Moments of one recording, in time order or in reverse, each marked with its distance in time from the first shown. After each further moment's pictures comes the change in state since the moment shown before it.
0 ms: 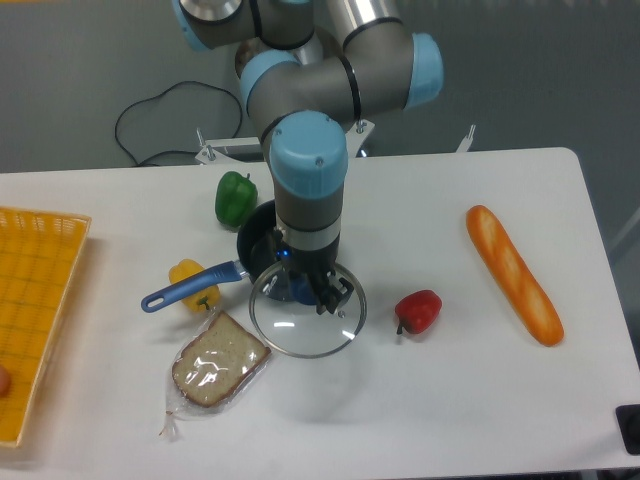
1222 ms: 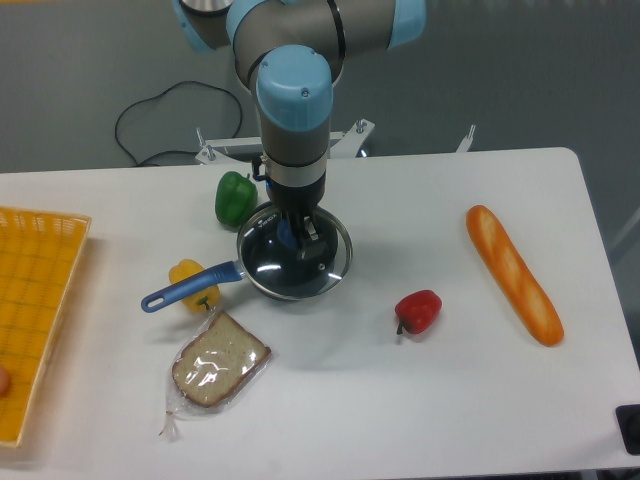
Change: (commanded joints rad) arm 0.008 0.238 -0.152 -0.087 0.006 0.378
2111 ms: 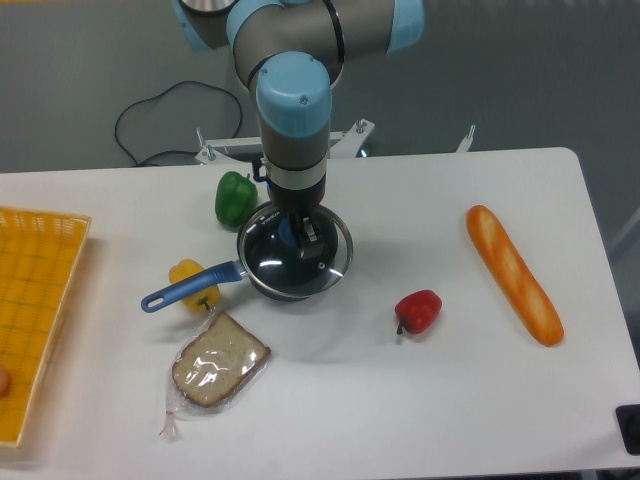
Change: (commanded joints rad) arm 0.006 0.014 -0.040 0.002 -0.005 0.112
